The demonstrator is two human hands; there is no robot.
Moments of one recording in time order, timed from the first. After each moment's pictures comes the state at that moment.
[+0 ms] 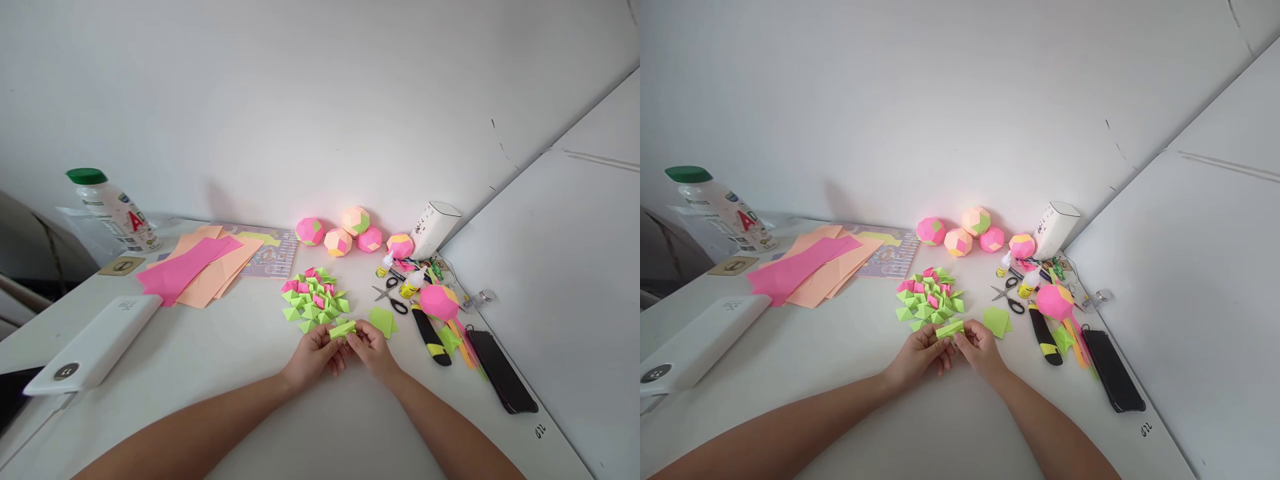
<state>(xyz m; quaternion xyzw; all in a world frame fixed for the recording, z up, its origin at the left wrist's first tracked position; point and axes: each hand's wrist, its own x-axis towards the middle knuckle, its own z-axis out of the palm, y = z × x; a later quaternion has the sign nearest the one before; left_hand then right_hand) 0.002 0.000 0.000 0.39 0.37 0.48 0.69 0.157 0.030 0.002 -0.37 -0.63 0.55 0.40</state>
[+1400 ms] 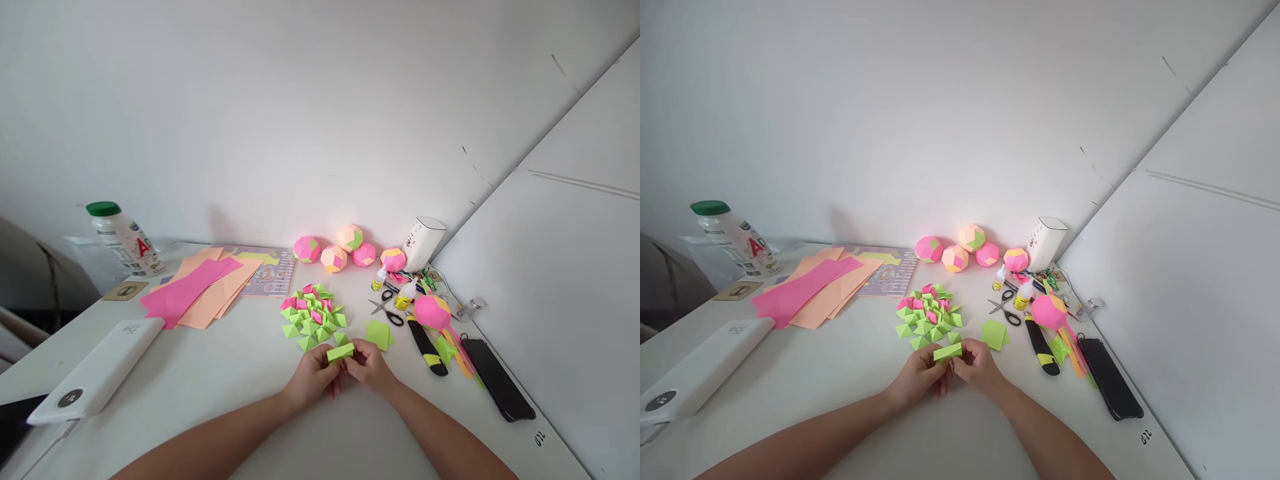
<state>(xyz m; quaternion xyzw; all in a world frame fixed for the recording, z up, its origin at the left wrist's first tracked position) 0.006 -0.004 -0.002 0.46 0.41 0.43 0.66 0.157 0.027 0.004 -0.34 -0.66 0.57 0.36</state>
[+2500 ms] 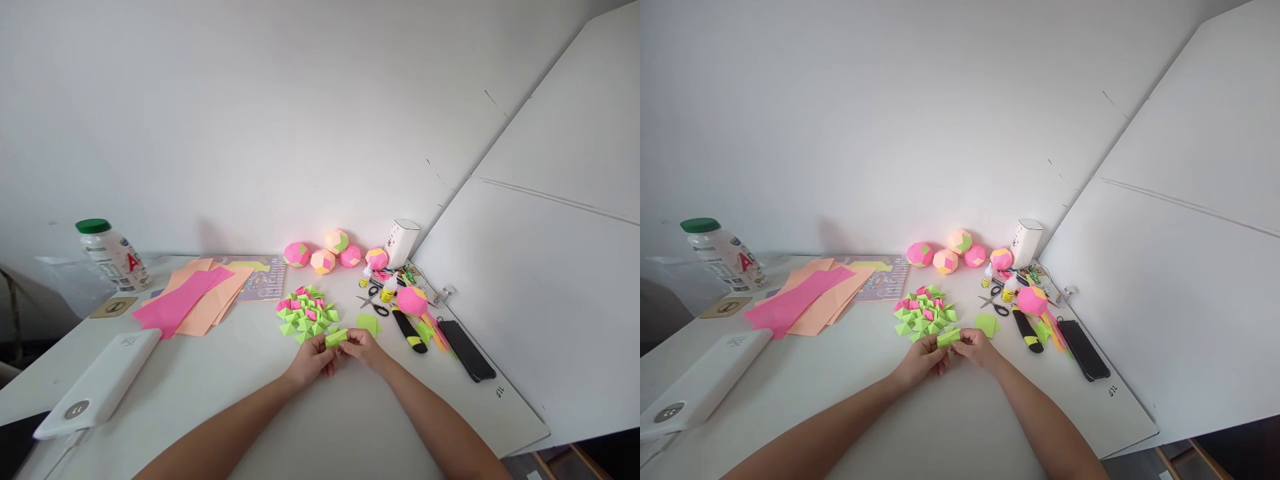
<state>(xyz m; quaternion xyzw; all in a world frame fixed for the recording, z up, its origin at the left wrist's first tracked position) -0.002 0.000 0.004 0.50 0.38 0.42 0.66 0.166 0.035 -0.001 -0.37 -0.64 0.58 0.34</state>
